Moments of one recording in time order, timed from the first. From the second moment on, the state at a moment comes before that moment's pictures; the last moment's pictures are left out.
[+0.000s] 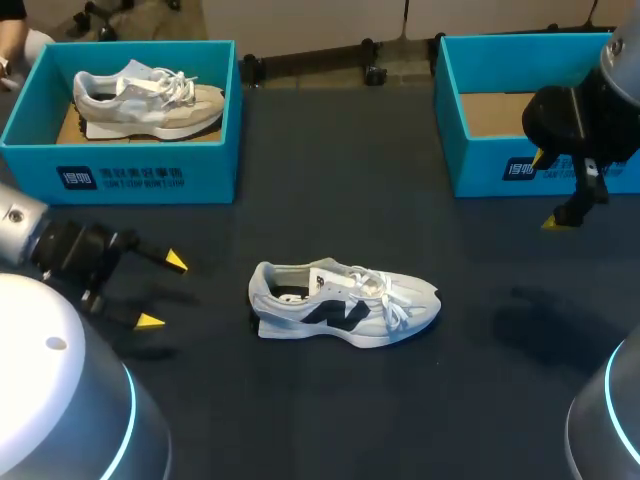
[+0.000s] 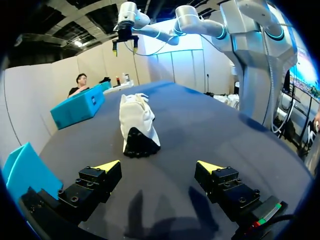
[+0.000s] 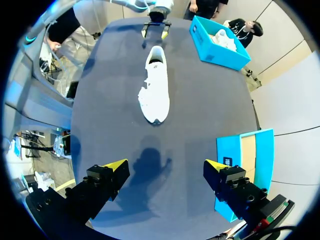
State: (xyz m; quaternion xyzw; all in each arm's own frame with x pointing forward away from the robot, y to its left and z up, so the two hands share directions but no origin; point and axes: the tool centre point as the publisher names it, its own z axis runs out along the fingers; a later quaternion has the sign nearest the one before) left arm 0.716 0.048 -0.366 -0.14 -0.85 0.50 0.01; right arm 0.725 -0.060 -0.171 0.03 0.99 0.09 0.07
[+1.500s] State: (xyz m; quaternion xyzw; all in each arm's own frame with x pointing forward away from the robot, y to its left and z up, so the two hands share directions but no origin) left arm 0.736 0.043 -0.409 0.00 -0.84 0.54 0.00; right arm 0.725 -0.060 -0.171 0.03 0.99 0.09 0.07
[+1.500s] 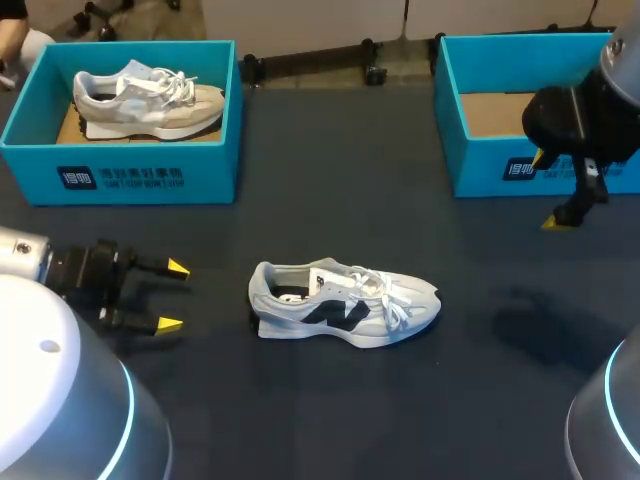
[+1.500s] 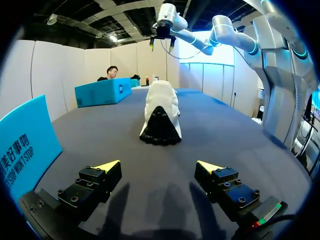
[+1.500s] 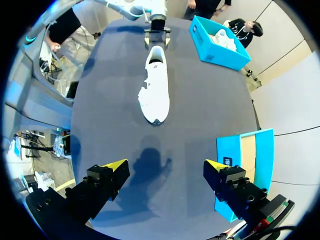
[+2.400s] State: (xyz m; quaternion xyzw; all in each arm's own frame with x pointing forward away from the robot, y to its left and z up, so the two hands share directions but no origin) left arm 0.732 -0.015 -0.399 0.00 -0.85 0.52 0.00; right arm 0.725 -0.060 -0.171 0.03 0.99 0.09 0.07
